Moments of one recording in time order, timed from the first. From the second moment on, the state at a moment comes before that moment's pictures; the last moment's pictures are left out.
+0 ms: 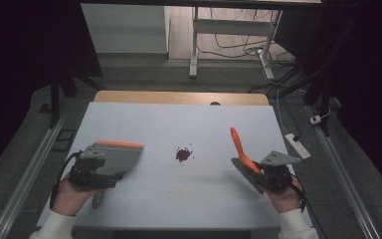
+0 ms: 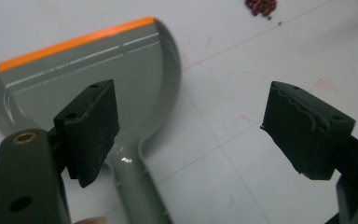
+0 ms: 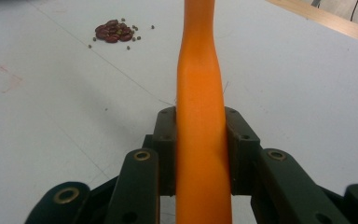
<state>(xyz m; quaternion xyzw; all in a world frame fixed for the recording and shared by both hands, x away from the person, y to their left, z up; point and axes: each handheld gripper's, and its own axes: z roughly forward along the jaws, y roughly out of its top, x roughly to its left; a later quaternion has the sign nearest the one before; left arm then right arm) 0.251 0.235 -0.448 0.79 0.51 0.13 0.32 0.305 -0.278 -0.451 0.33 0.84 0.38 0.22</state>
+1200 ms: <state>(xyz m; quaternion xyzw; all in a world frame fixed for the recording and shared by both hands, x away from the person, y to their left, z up) 0.260 0.260 -0.505 0.75 0.60 0.08 0.25 0.303 -0.276 -0.454 0.33 0.84 0.37 0.22</state>
